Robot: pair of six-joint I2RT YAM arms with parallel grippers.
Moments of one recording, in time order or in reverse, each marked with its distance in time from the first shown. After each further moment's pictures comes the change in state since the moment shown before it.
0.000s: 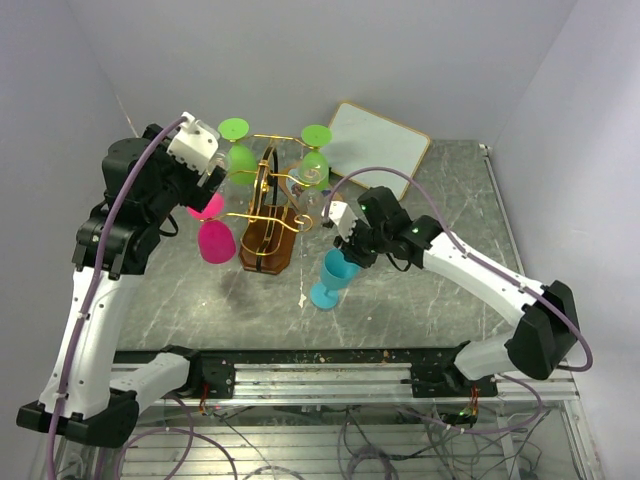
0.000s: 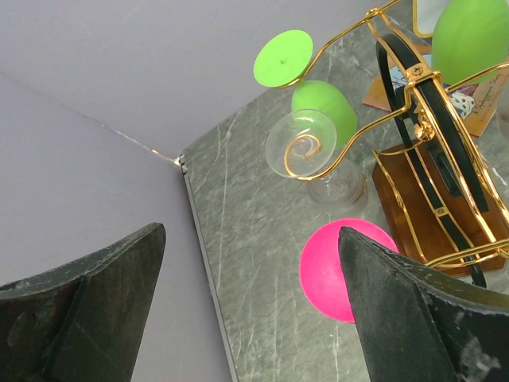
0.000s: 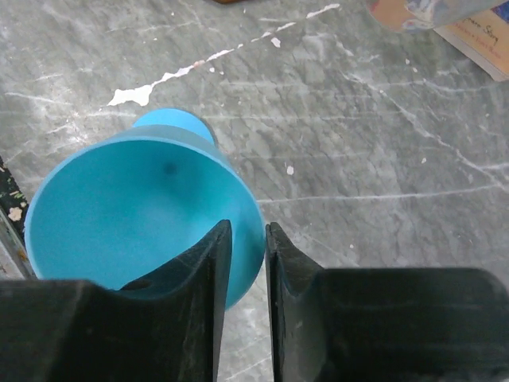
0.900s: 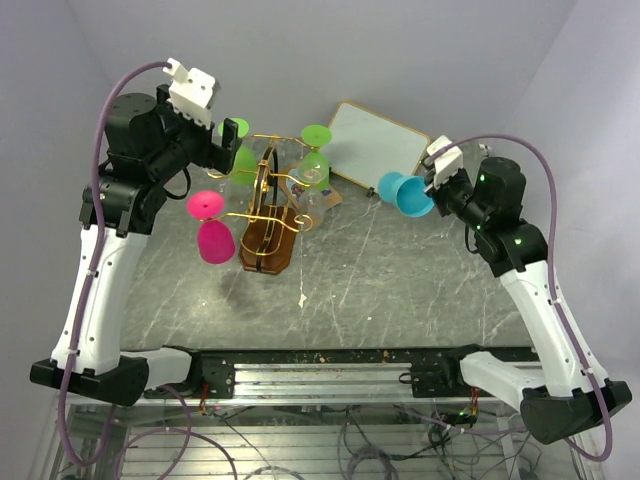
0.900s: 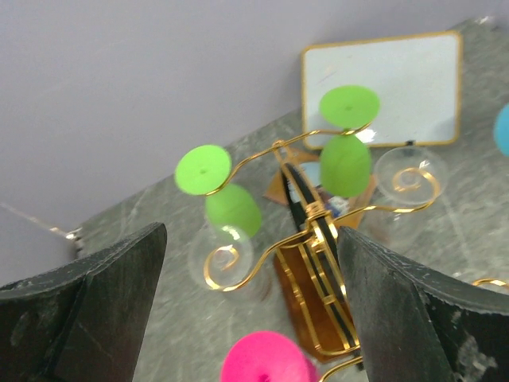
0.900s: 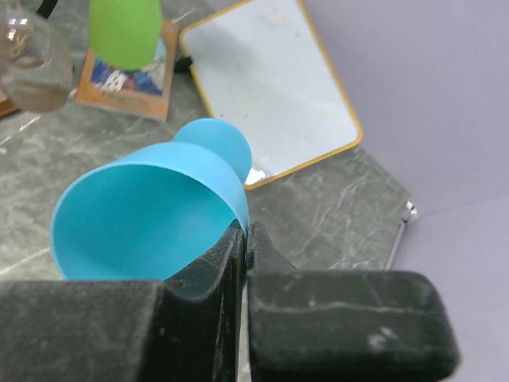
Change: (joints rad) left arm 0.003 0.211 0.253 0.051 0.235 -0.269; right arm -0.436 -0.376 0.072 0.090 0.068 -0.100
